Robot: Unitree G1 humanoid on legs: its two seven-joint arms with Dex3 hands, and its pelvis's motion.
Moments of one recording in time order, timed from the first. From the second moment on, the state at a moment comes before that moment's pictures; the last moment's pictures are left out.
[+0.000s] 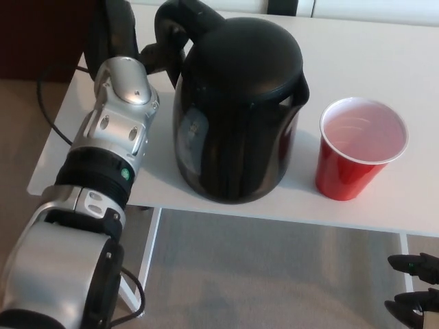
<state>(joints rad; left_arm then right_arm) -0.97 0.13 -0.02 0.96 0.22 0.08 0.45 0.10 -0.40 -0.01 0.37 -0.11 0.03 0.17</state>
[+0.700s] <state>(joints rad) -0.97 0.27 -0.04 0.95 0.21 0.08 0.18 0.08 -0.40 -0.01 0.37 -0.11 0.03 0.17</state>
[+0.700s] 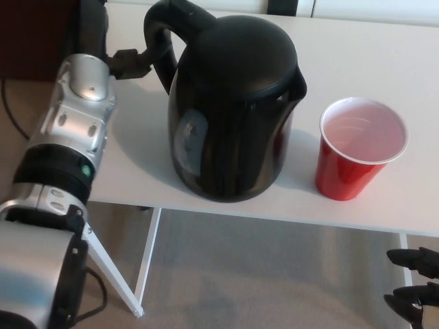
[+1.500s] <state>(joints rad) -0.76 0.53 0.02 0.66 0.07 0.08 -0.25 0.07 -0.40 -0.01 0.37 -0.11 0.03 0.17</state>
